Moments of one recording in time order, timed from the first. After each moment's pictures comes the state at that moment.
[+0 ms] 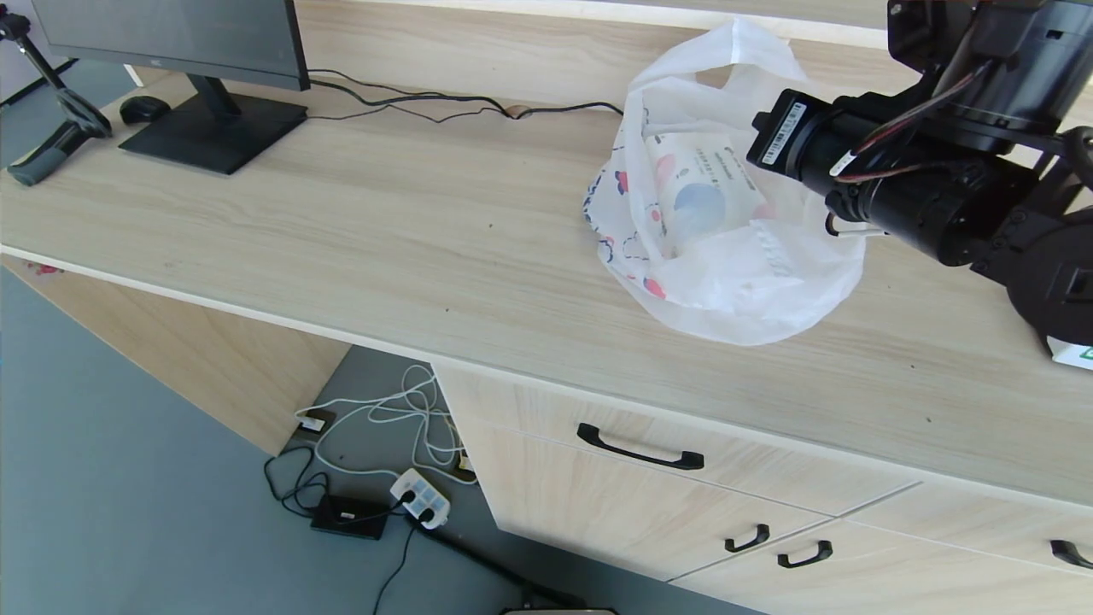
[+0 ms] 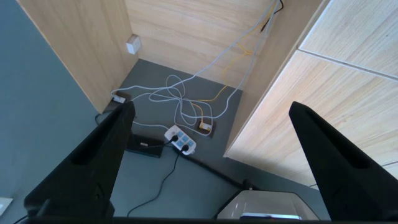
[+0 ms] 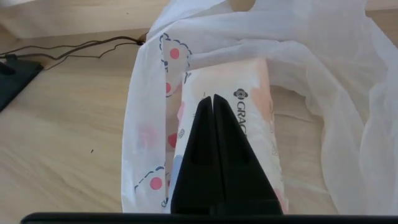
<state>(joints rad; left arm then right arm) 0.00 0.00 0.00 0.00 0.00 -0.02 0.47 1.73 -1.34 -0.56 -0.28 0.21</state>
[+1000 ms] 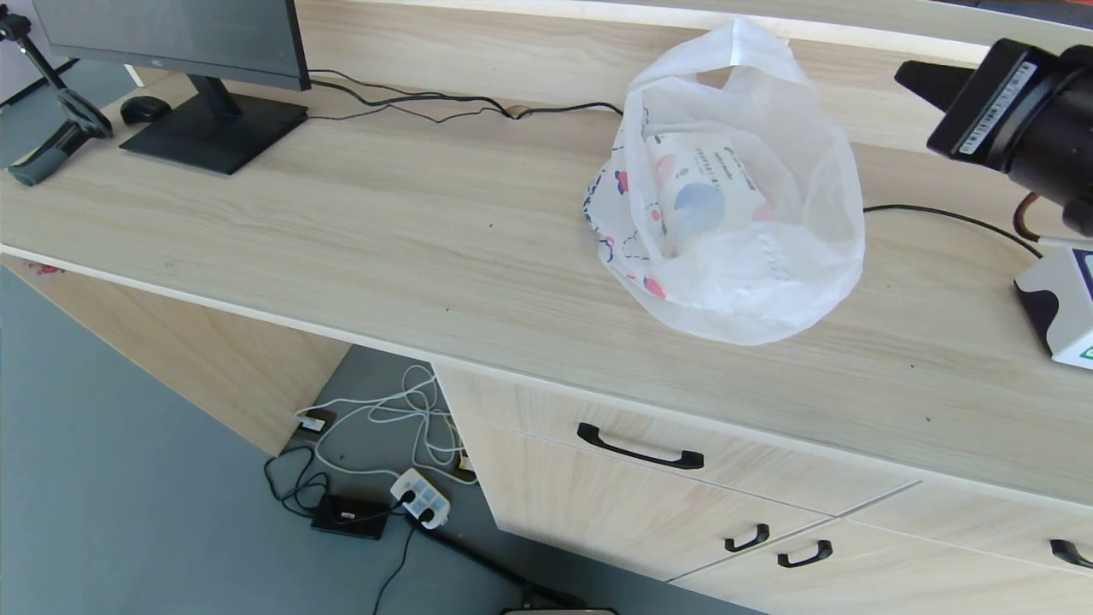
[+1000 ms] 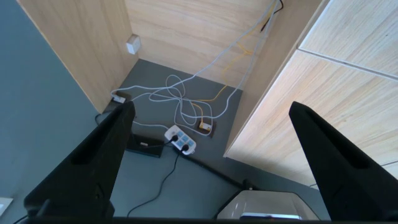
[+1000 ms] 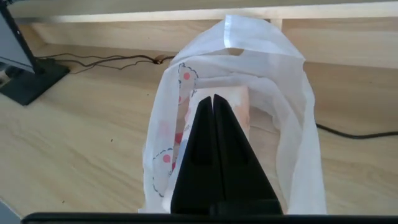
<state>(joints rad) 0.00 0.00 0.00 0.00 0.00 -0.02 0.52 1.35 -1.03 -0.56 -0.27 0.05</state>
